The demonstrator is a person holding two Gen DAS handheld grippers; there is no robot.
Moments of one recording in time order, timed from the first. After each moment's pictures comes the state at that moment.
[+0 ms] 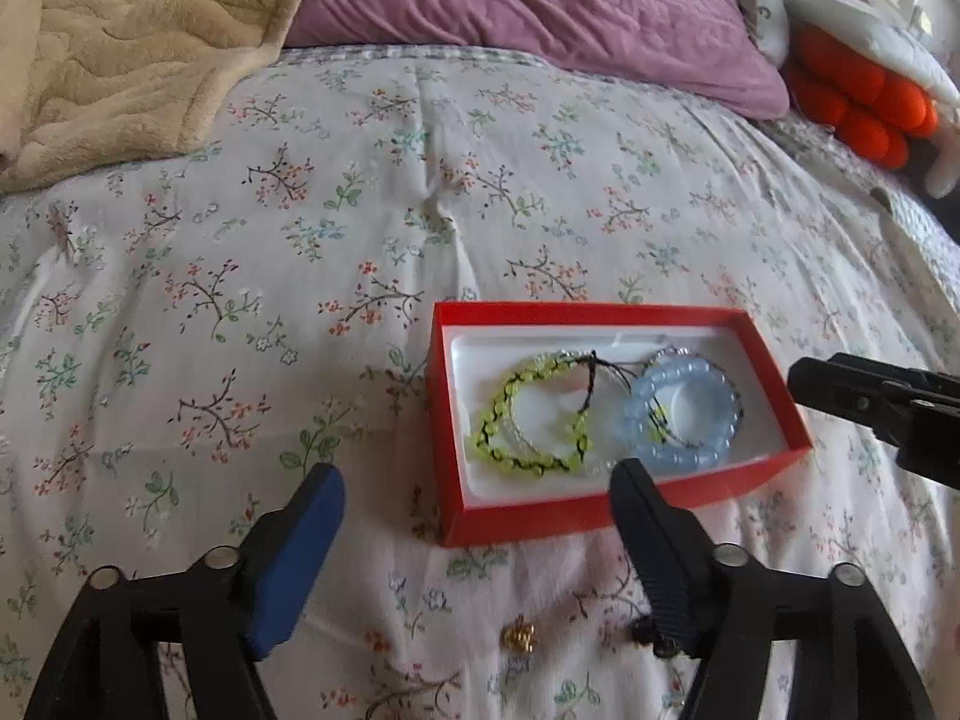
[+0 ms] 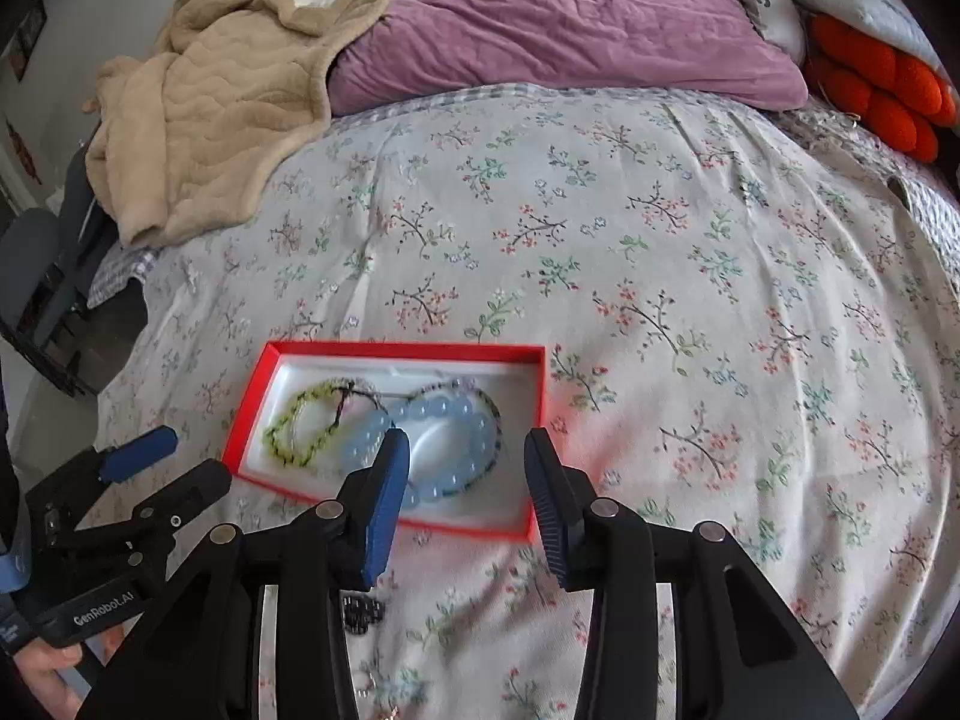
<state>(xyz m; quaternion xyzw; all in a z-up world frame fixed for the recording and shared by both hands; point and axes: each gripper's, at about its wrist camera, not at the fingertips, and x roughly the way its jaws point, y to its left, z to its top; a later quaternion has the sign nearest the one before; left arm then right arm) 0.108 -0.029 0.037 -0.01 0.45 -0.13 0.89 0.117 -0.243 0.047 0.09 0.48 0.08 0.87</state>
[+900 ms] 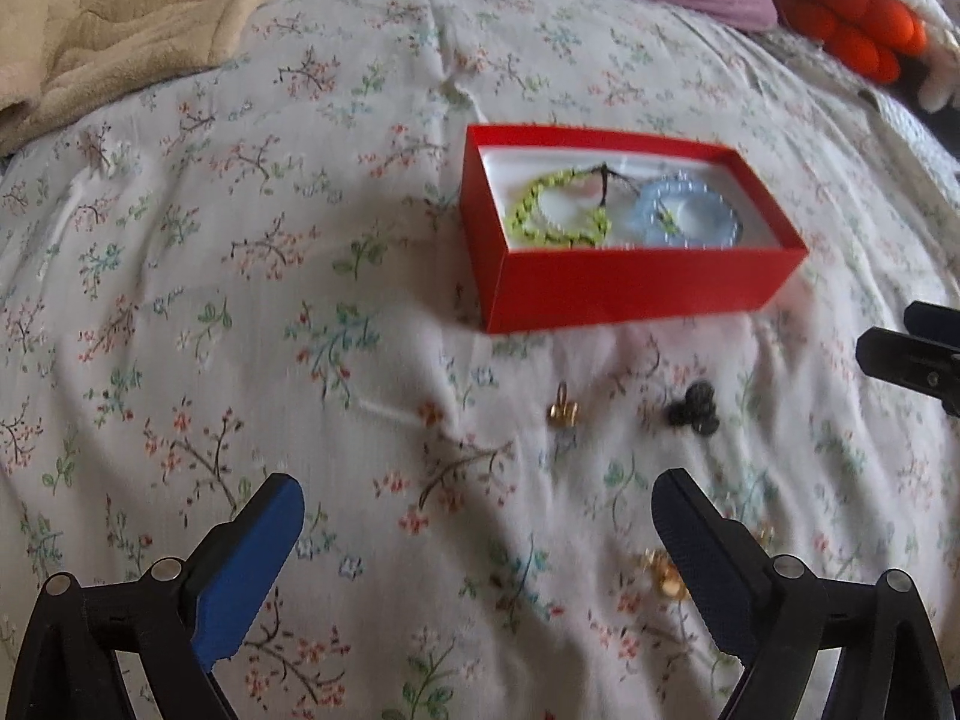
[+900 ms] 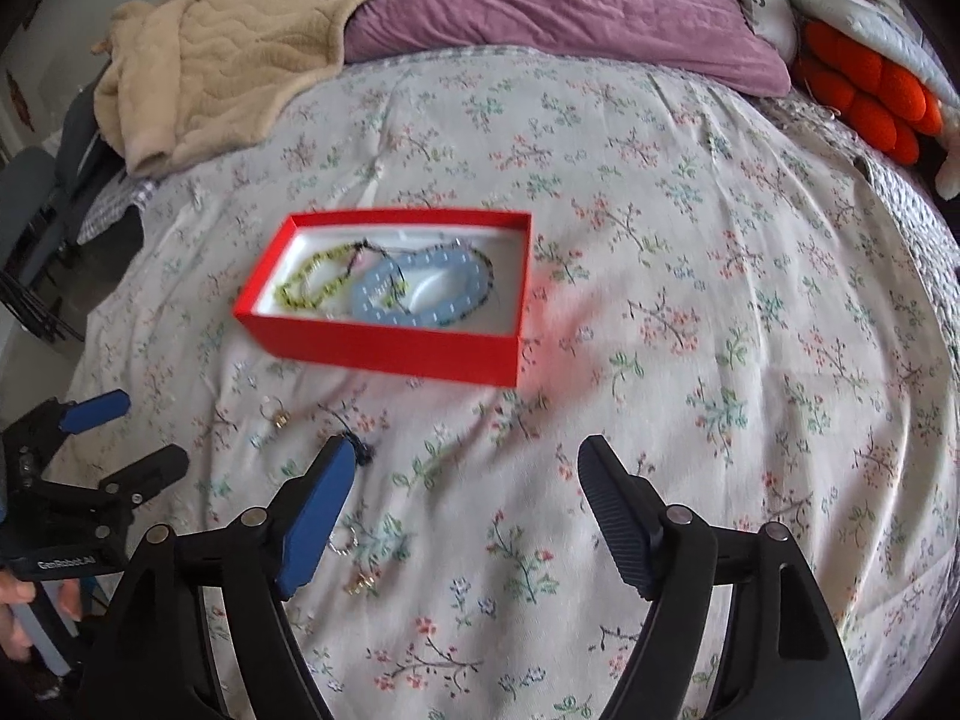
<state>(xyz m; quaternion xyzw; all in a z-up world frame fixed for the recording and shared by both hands) 0.045 -0.002 0.017 0.04 0.50 -0.14 0.86 0.038 -0.232 0.041 0.04 0.52 0.06 0.85</state>
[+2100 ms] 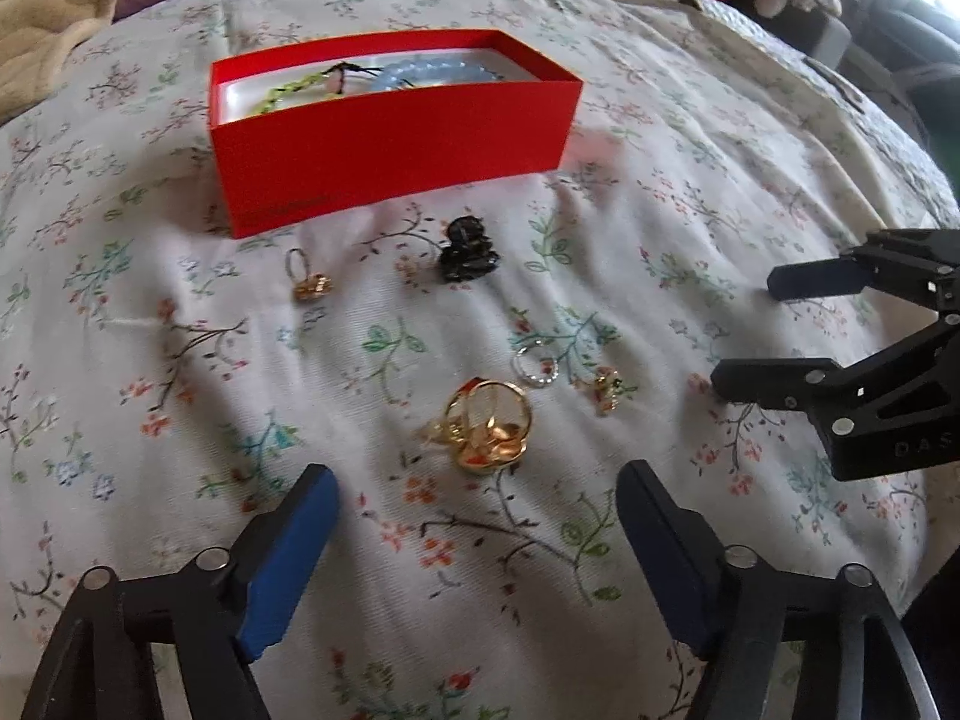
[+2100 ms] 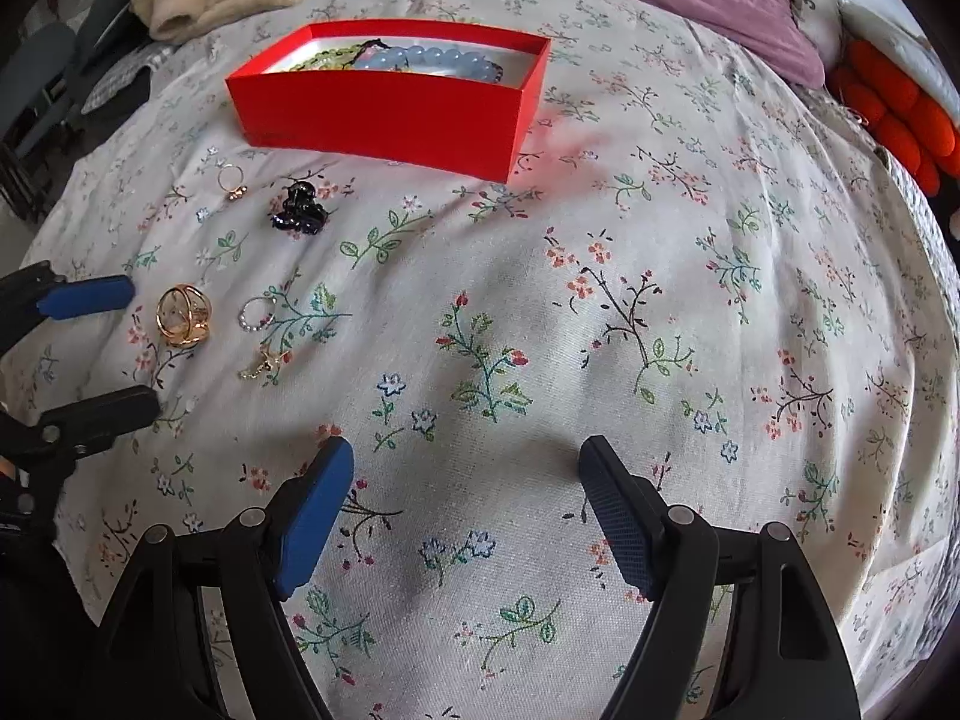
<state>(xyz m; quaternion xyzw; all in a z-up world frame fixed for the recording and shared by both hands) -0.016 -0.053 -0.027 0.08 0.47 -0.28 0.83 -0.027 -0.238 -0.028 -0.06 0.56 0.09 0.82</state>
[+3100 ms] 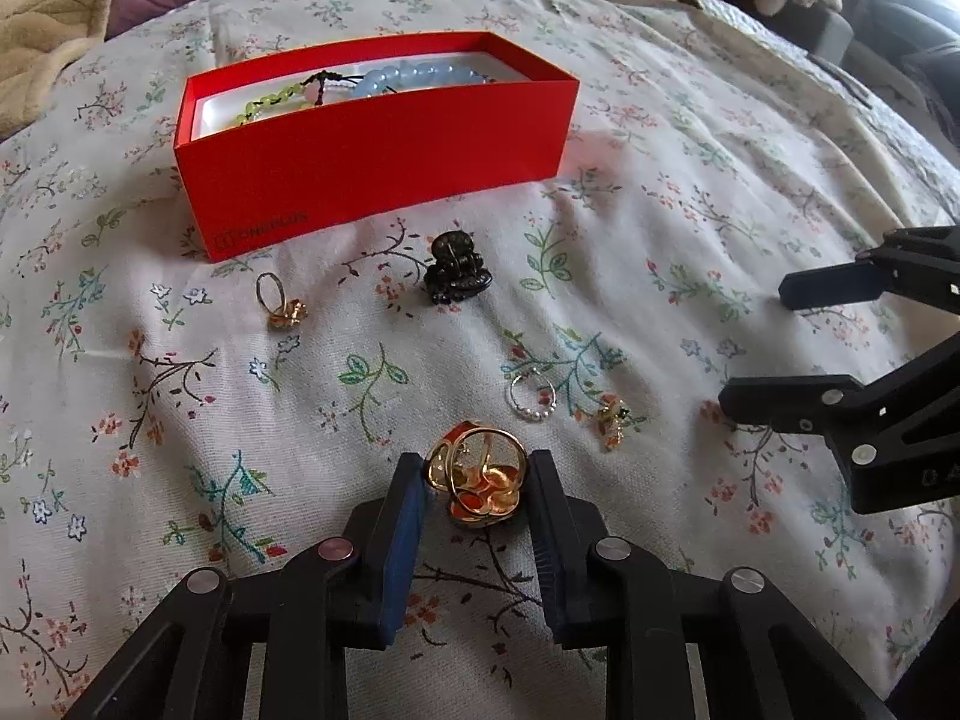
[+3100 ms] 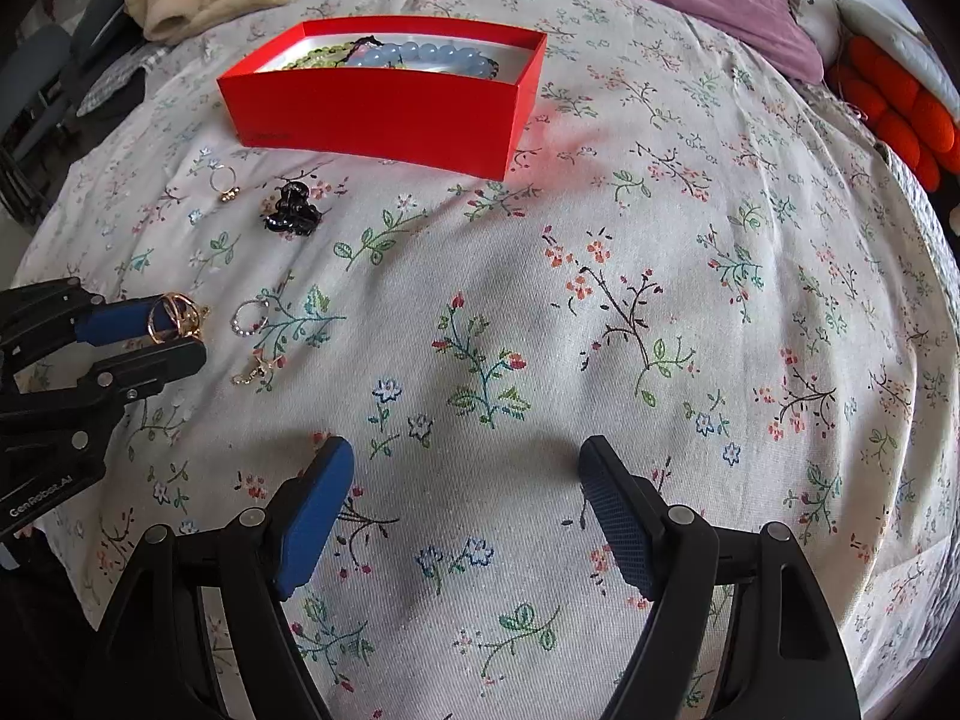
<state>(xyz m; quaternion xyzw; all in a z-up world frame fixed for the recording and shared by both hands) -0.011 -0.065 -0.034 0.09 0.45 -0.27 0.84 -0.025 -0.238 -0.030 -0.05 0.56 0.09 0.82</state>
